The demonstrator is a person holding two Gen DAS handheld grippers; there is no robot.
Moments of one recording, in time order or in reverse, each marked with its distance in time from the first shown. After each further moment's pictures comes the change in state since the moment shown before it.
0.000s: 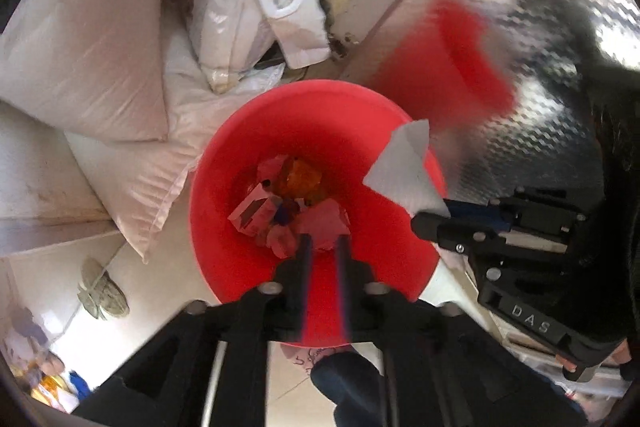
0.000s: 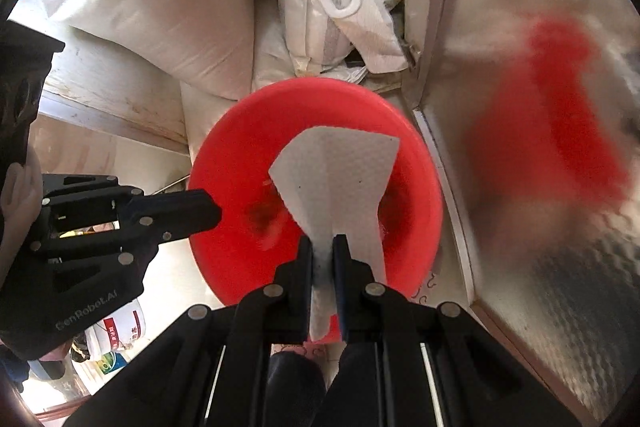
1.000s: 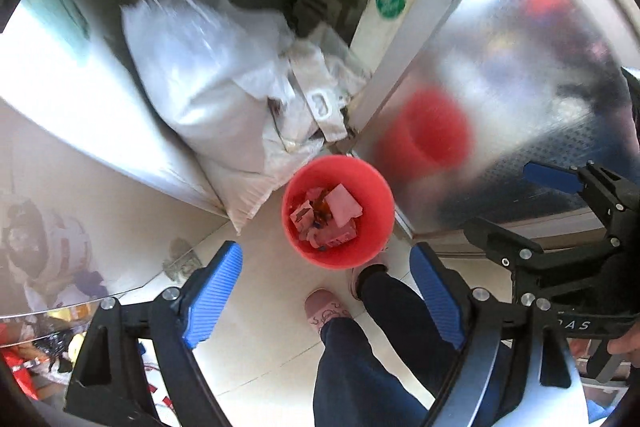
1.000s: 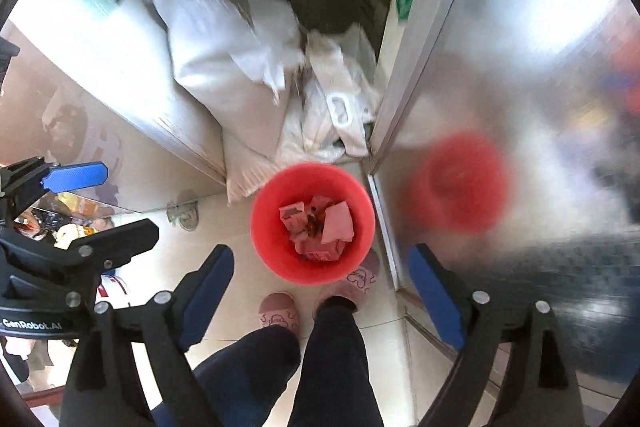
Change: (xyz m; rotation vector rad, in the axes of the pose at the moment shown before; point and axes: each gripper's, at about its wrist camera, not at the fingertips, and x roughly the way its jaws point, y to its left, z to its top) left arm -0.295 -0.069 -0.043 -0.046 -0.173 0.173; right arm -0.247 0.100 -0.031 -0.118 -0.168 -0.213
